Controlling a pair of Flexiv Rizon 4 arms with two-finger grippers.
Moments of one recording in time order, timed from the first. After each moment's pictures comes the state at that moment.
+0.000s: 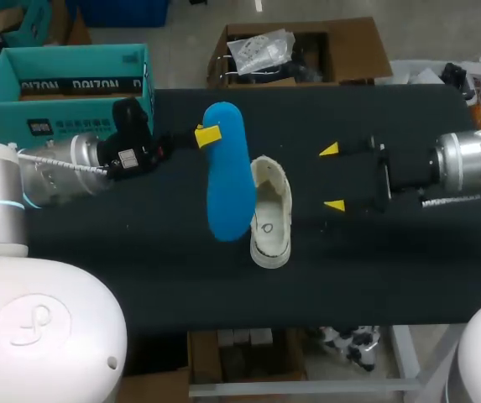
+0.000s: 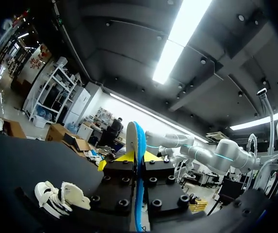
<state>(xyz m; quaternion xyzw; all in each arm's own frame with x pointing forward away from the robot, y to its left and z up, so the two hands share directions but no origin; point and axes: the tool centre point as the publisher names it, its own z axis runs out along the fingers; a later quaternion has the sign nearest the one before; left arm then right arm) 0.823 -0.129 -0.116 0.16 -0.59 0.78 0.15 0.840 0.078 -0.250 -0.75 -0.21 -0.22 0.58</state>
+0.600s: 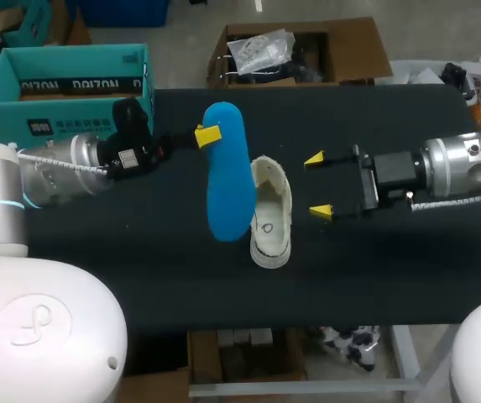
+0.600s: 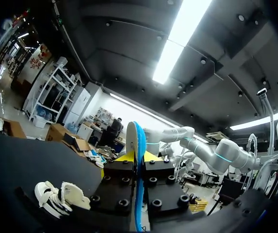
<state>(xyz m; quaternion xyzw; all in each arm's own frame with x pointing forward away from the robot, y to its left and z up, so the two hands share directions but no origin) 0.823 -0.129 -0.116 0.16 -0.59 0.78 0.15 0.811 0.110 -0.237 -0.76 -0.11 -0.10 0.63</state>
